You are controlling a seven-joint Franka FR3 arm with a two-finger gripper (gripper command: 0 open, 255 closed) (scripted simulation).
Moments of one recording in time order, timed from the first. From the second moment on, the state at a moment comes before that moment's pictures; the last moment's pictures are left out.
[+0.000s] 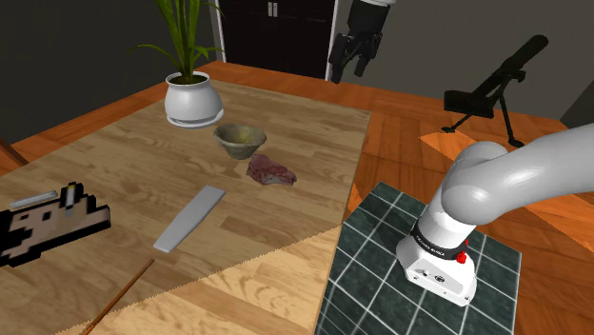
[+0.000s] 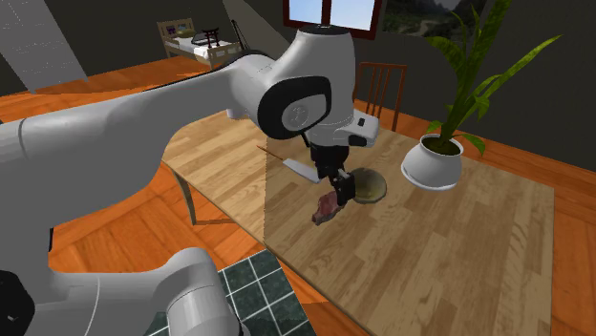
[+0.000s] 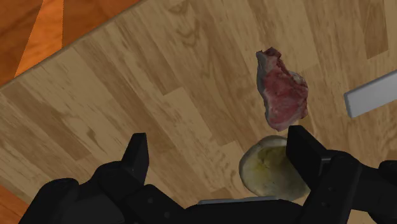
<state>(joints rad) 0.01 -0.75 0.06 -2.28 0.04 1.68 0.16</state>
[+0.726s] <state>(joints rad) 0.00 -0.72 0.30 -2.38 0.16 1.79 0.56</state>
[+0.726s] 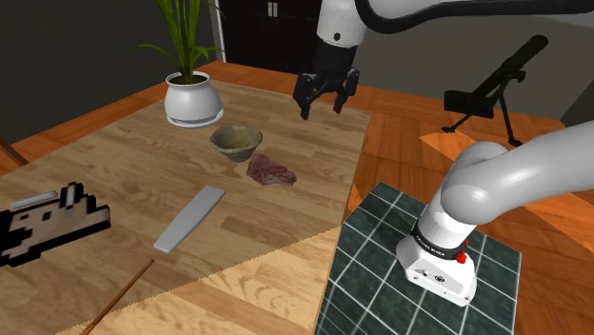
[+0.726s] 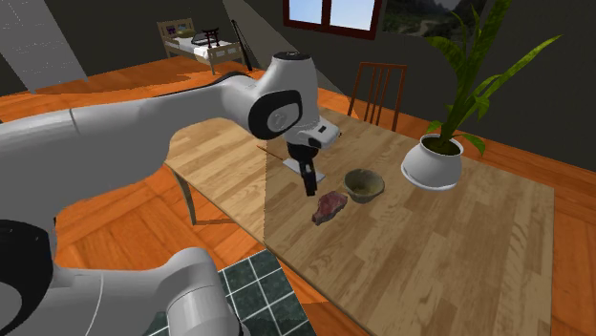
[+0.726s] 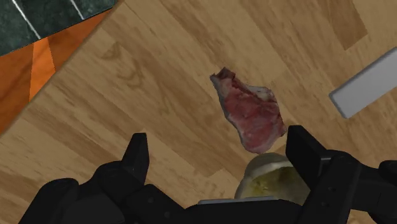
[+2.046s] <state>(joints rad) -0.20 -0.03 0.91 -2.09 -0.02 2.09 1.62</state>
